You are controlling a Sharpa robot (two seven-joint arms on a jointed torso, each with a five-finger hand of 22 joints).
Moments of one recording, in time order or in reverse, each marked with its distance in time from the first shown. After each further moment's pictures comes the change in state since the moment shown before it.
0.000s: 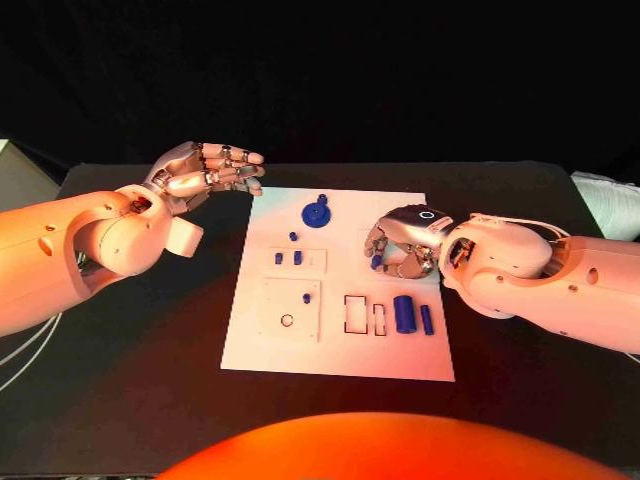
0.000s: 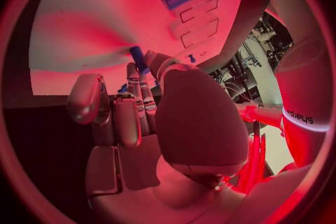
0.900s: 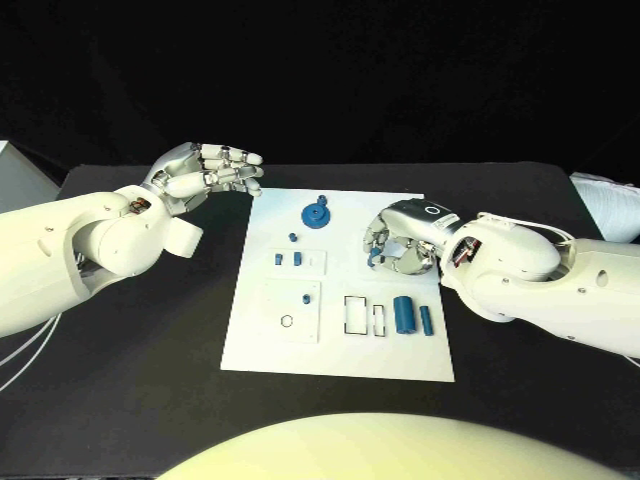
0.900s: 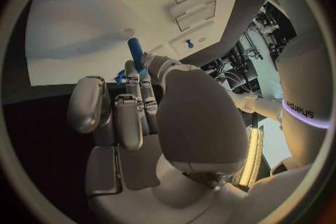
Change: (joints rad) left arm 0.000 0.000 0.000 -0.004 0.001 0.000 0.000; left_hand 0.000 0.000 0.000 0.000 0.000 0.000 0.000 0.000 -0.001 0.000 0.000 0.000 0.001 0.000 0.000 0.000 0.002 0.000 0.004 -0.004 0.000 -0.001; right arm 0.005 -0.023 0.006 0.047 0.028 -0.099 -0.015; right_hand -0.001 0.083 0.127 -0.074 -0.068 0.087 -0.031 0.100 0.045 0.084 0.012 0.016 0.010 0.002 -0.030 0.013 0.015 0.000 0.023 -0.030 0.052 0.001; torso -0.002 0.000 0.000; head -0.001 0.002
